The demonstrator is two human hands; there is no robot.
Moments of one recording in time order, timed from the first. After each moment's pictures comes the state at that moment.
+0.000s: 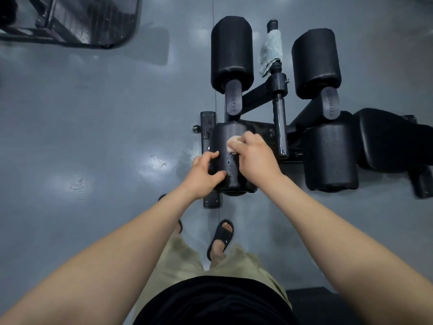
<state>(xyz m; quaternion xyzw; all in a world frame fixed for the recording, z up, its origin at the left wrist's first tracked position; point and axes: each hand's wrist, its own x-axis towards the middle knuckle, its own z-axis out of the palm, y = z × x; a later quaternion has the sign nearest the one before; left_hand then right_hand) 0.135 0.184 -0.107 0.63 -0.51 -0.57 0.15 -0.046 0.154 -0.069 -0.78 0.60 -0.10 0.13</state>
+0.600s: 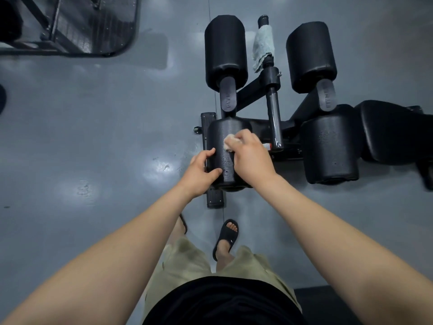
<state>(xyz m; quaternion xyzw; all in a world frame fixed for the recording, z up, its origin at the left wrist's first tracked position) 0.133 0.192 -0.104 0.62 -0.49 -0.58 0.19 -0.045 0.169 -0.073 -0.76 0.62 -0.11 0.16</state>
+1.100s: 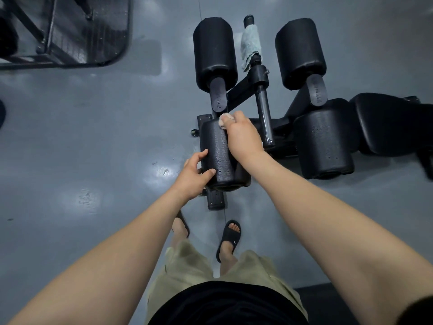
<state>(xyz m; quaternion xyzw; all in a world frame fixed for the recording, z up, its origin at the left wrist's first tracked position) 0.130 0.196 -0.103 0.62 -0.46 -0.60 0.21 -0.045 0.125 -0.069 -0.72 0.67 -0.08 0.16</state>
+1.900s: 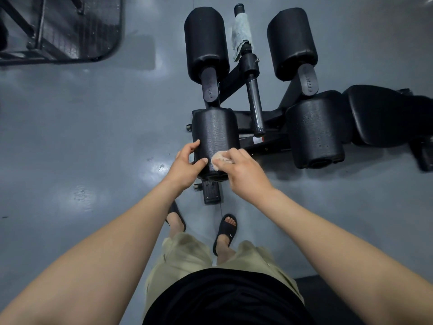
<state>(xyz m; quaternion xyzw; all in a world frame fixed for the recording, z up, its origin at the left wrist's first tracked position) 0.130 0.204 -0.105 0.64 -0.49 -0.56 0.19 -0.069 0.242 -0.081 -0.80 0.56 -0.12 0.18</state>
